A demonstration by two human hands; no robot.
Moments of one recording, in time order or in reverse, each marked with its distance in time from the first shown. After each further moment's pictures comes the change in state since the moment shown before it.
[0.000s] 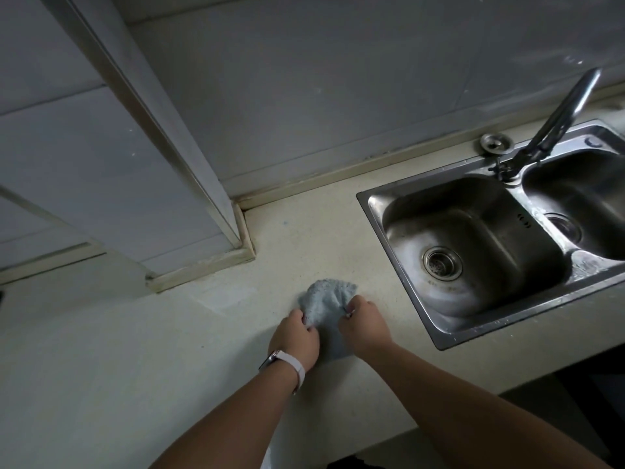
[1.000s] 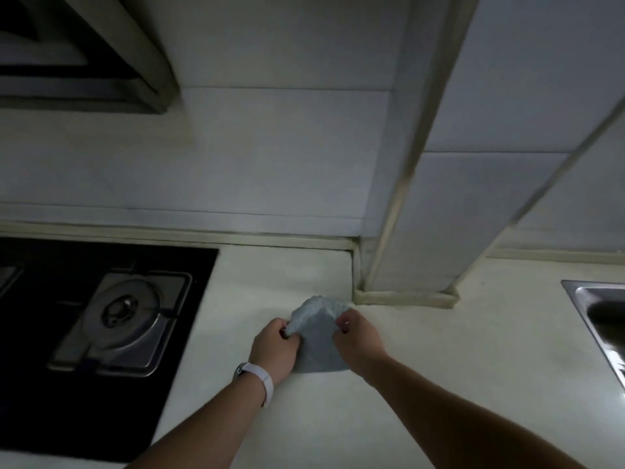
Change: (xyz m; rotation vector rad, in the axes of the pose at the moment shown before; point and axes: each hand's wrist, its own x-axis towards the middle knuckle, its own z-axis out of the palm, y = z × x) left_hand 0.014 -0.326 -0.279 -0.501 0.240 -0.168; right_hand -0.096 -0.315 0.252 -0.064 -0.175 -0.299
